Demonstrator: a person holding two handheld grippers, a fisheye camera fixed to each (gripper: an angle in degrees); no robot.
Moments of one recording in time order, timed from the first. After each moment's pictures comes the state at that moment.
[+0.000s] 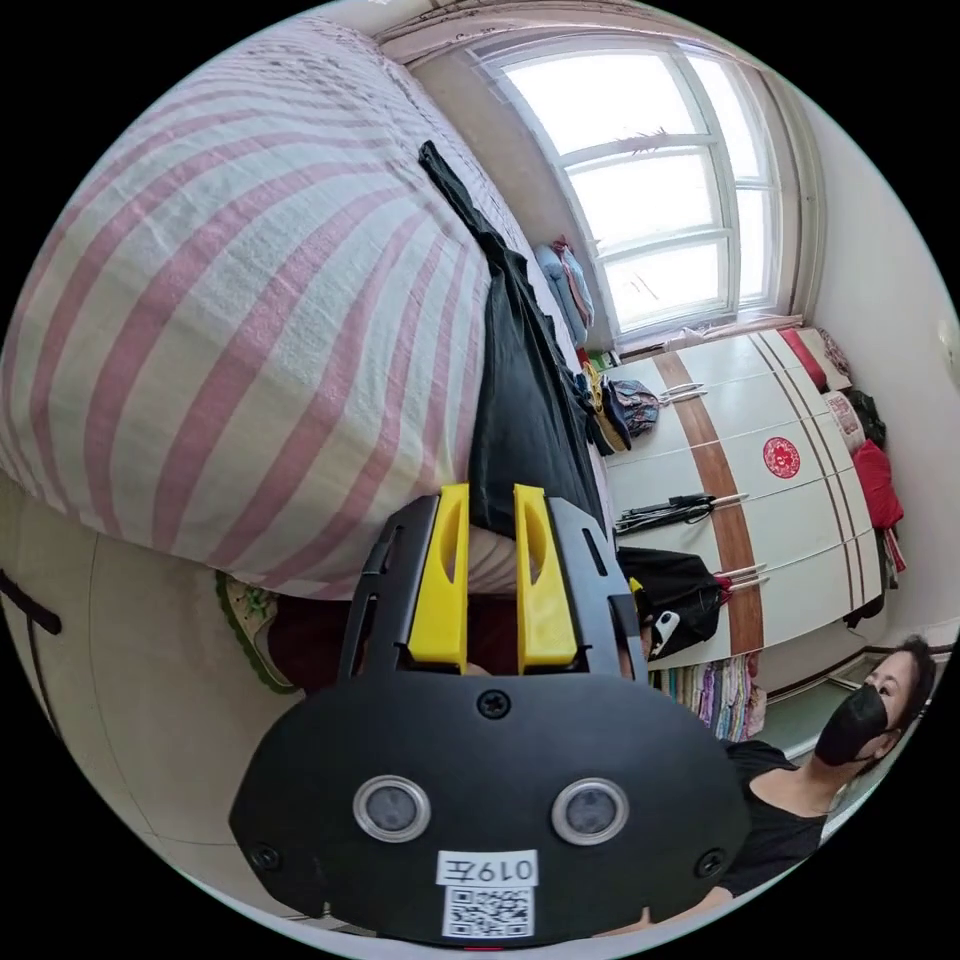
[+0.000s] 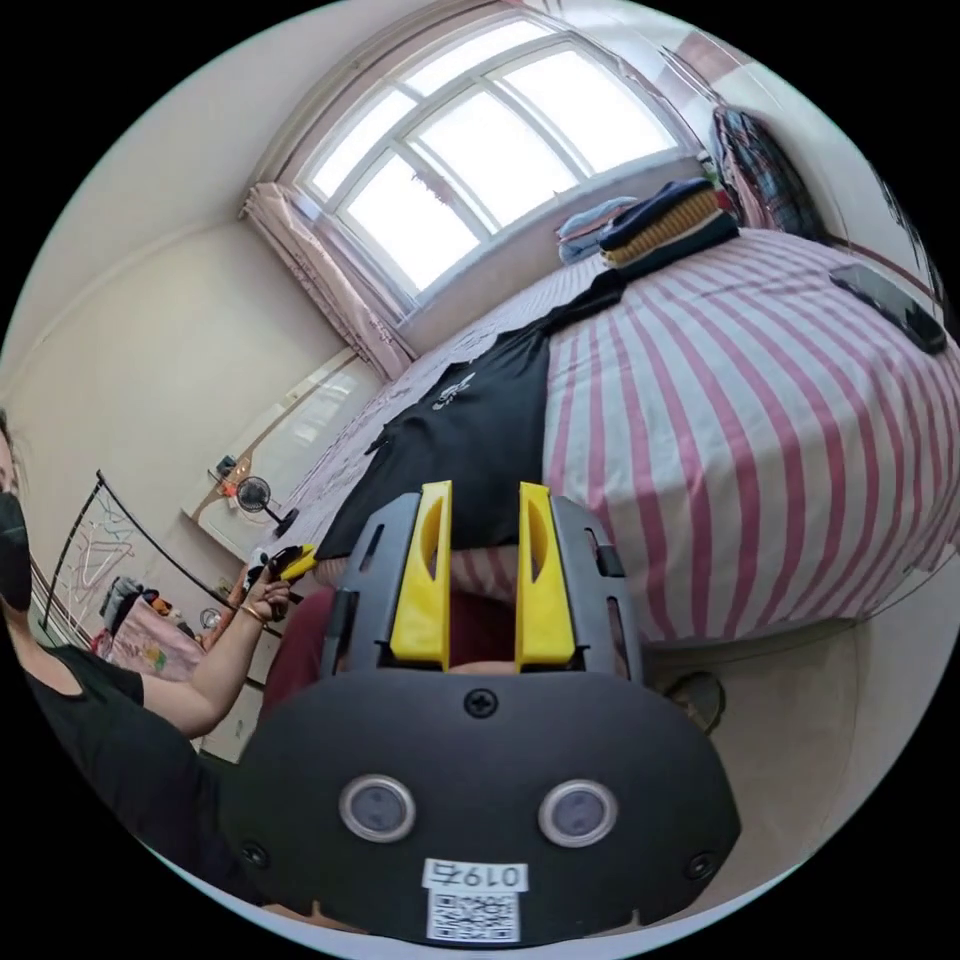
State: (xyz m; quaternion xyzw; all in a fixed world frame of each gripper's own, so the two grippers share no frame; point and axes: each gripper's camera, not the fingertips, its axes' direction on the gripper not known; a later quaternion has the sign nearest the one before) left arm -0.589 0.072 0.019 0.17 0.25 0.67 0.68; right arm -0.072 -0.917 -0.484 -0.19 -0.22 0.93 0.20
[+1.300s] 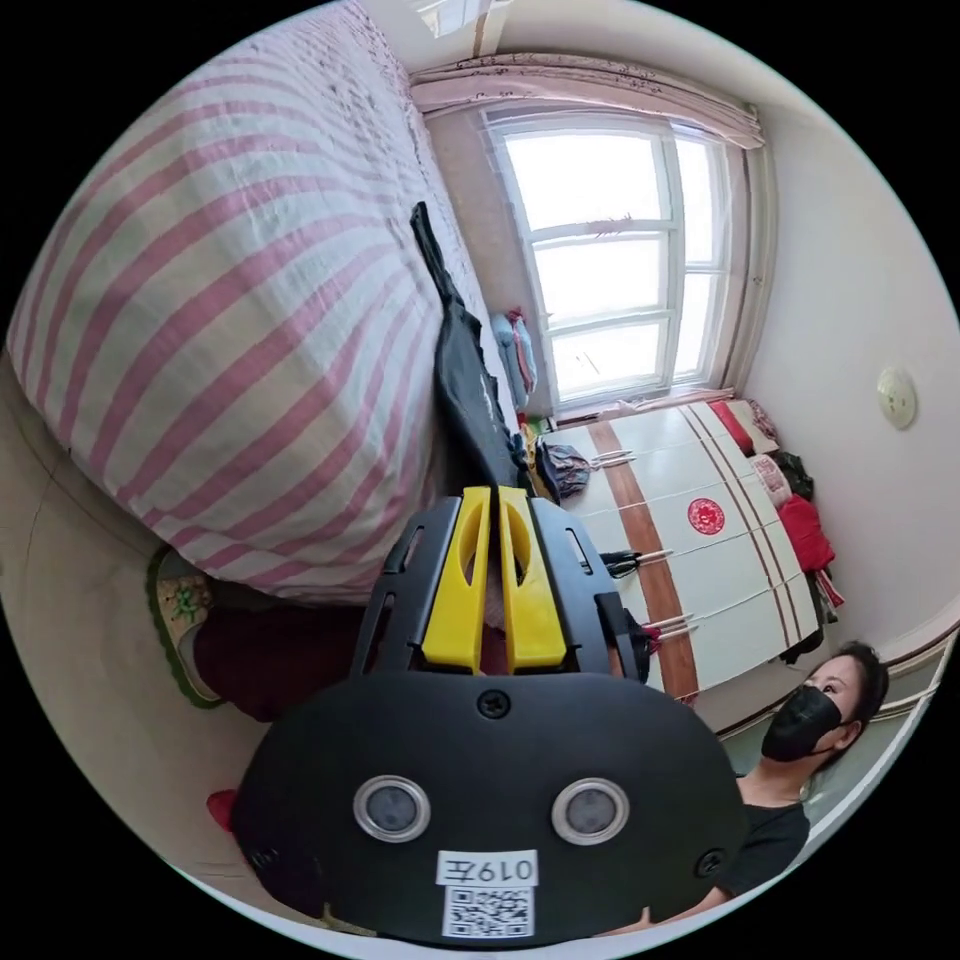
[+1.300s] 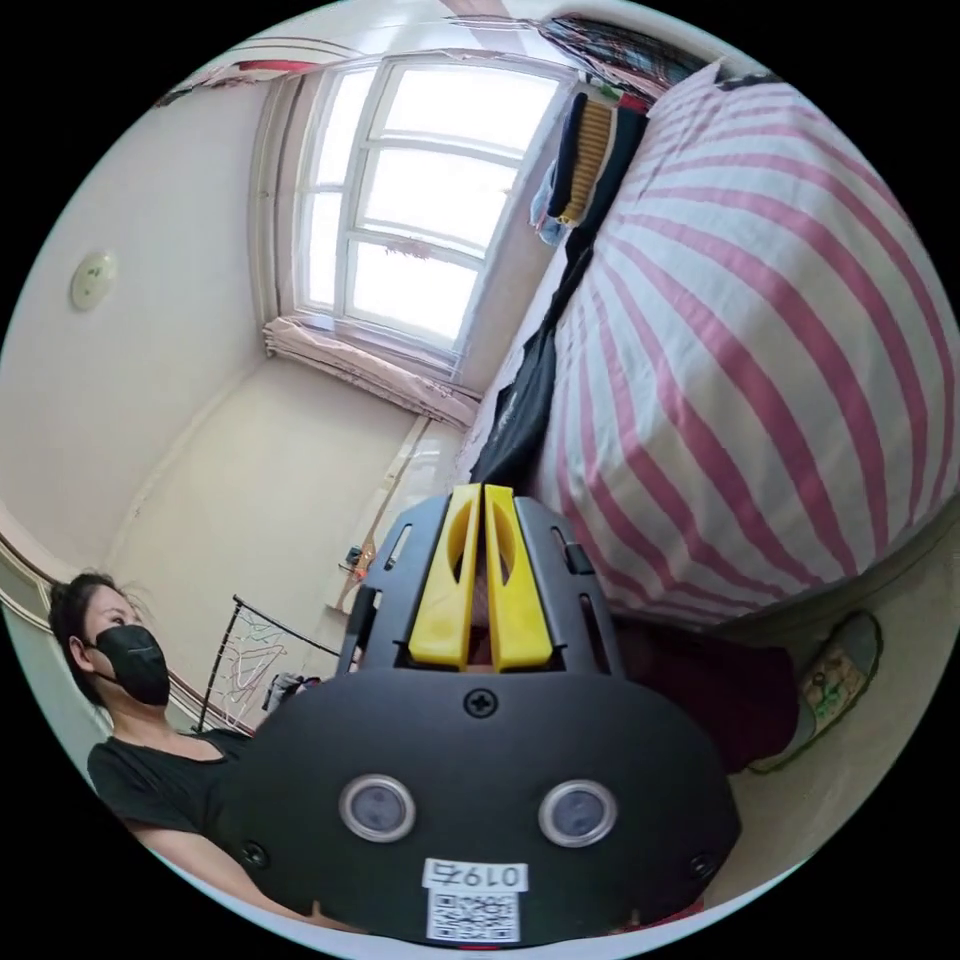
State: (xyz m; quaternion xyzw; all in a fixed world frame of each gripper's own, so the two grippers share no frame) left arm -0.661 0.013 -0.086 0.15 0.38 0.61 0.68; right arm -0.212 -0.882 -0.521 -0.04 -0.20 0.98 -0.01
